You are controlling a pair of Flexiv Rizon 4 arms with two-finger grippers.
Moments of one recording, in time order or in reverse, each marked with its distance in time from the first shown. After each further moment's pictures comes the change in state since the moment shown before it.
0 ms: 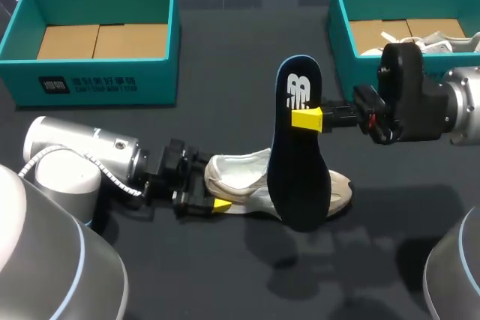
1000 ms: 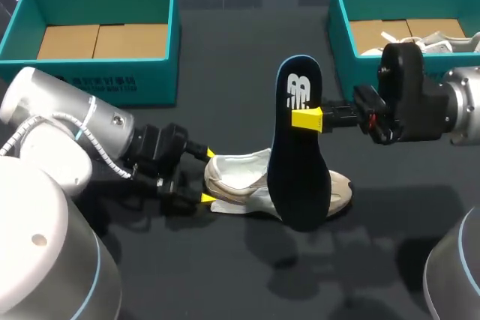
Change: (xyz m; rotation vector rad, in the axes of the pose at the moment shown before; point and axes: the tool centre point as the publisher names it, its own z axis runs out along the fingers) left arm 0.008 -0.014 -0.043 -0.379 -0.050 0.008; right arm 0.000 0.000 0.000 0.000 0.000 0.000
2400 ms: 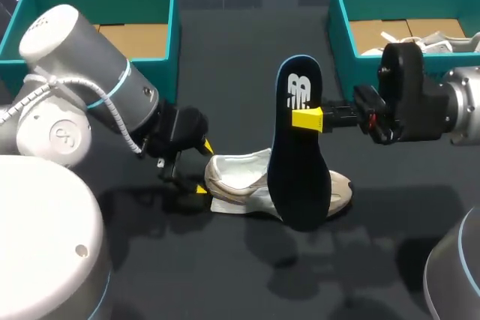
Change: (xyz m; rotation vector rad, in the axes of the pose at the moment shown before) left arm 0.000 -0.017 -0.038 -0.388 0.009 0.039; right arm 0.000 0.000 0.000 0.000 0.000 0.000
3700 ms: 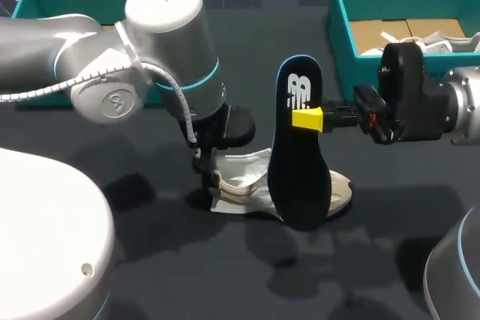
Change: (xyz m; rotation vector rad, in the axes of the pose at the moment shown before) left arm -0.013 -0.026 0.007 -0.378 -0.017 0.032; right arm 0.000 0.000 0.000 0.000 0.000 0.000
